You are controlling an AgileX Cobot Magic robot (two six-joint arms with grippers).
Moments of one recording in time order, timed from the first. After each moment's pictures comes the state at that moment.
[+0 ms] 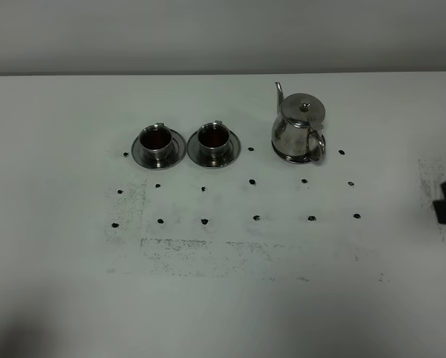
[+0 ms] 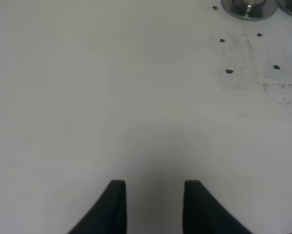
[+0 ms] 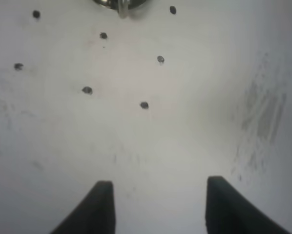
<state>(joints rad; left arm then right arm) -0.03 0.00 -0.46 0.03 1.07 0.04 0.24 0.99 -0.84 0.02 0.87 -0.08</state>
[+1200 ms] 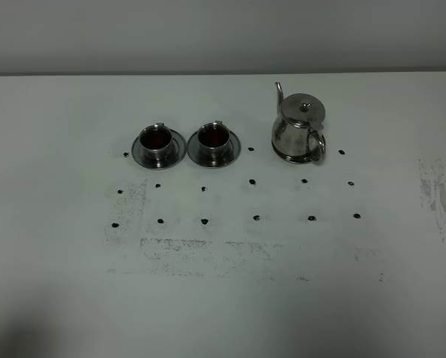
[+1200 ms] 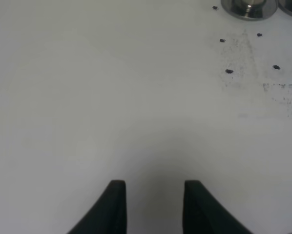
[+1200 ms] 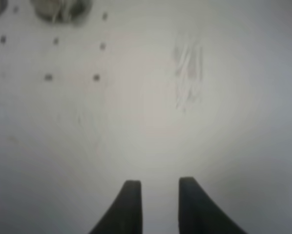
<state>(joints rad) -0.03 0.00 -0.46 0.03 1.07 0.04 0.06 0.06 -0.52 0.00 1.11 0.00</state>
